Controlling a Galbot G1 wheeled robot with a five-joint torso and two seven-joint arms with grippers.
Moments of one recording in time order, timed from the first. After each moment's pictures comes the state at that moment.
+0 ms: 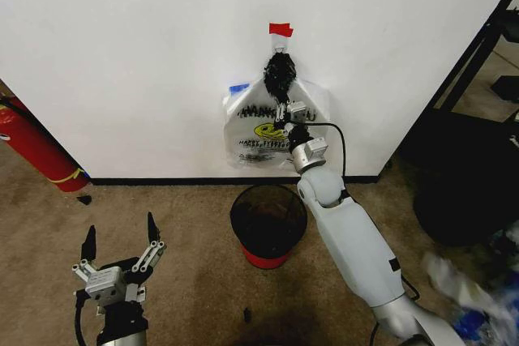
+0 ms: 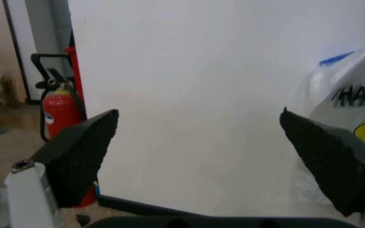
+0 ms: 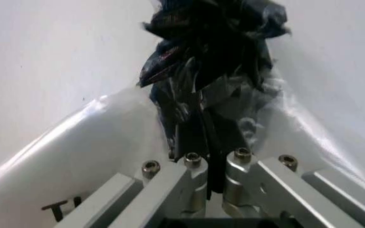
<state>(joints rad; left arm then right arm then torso) 1.96 -1.54 -0.48 -2.37 0.13 -0.42 -0.36 -0.63 1.42 0.12 1.52 0.17 0.13 0.08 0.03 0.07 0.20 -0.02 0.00</state>
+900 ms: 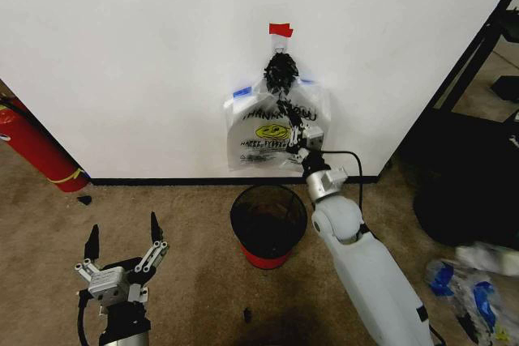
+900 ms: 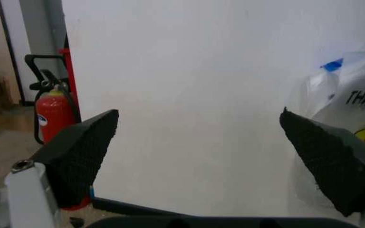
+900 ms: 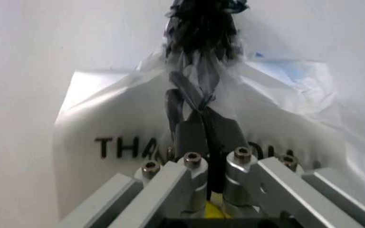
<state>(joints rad) 1.95 -1.53 -0.46 -2.36 0.13 -0.42 -0.36 -0.91 1.35 0.17 1.76 0.18 0.12 0.08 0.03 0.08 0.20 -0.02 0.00</state>
